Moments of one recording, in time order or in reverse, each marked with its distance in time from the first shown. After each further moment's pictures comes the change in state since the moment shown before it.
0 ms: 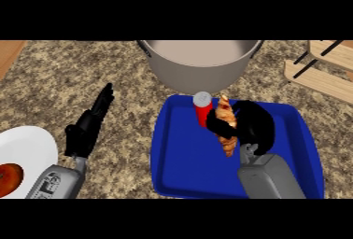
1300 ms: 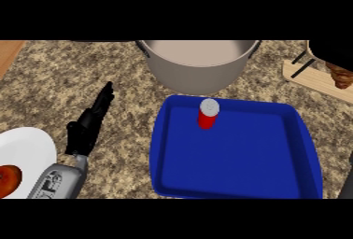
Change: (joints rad) left arm -0.006 -0.035 0.041 0.002 -0.044 -0.027 0.022; right arm -0.401 -0.213 -0.405 -0.398 0.013 0.044 0.036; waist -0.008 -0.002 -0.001
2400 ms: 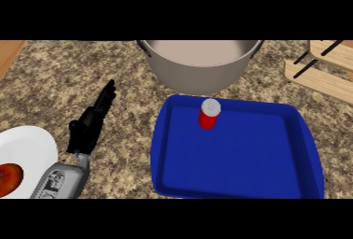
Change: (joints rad) left arm -0.004 -0.042 0.035 -0.018 -0.052 -0.033 0.022; right arm -0.207 -0.369 -0.260 0.445 -0.022 -0.038 -0.194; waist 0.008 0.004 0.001
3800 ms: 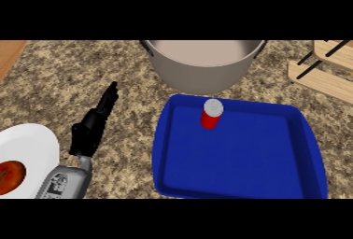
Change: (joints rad) left arm 0.020 -0.042 0.021 -0.022 -0.043 -0.032 0.004; right arm -0.065 -0.108 -0.128 0.695 -0.146 -0.593 -0.583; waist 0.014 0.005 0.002
